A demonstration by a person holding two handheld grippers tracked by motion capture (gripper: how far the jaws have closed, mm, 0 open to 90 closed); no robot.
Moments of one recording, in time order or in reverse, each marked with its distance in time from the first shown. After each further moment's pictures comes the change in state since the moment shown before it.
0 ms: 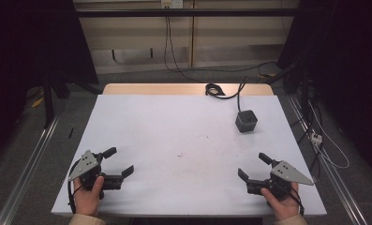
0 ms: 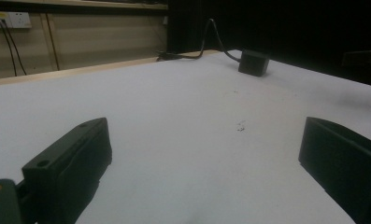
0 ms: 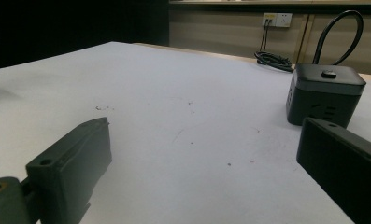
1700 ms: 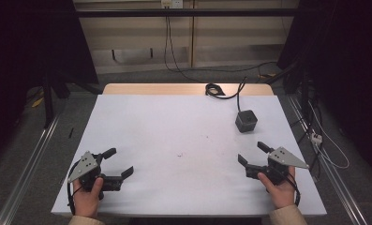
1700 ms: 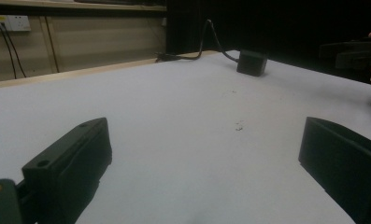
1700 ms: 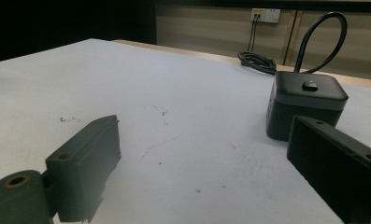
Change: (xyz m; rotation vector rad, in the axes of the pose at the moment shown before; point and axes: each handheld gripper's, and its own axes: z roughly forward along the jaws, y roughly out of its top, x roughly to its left) left arm -0.002 0.000 -0.003 -0.001 -0.002 0.011; right arm -0.022 0.015 0.028 0.032 -0.046 -0.003
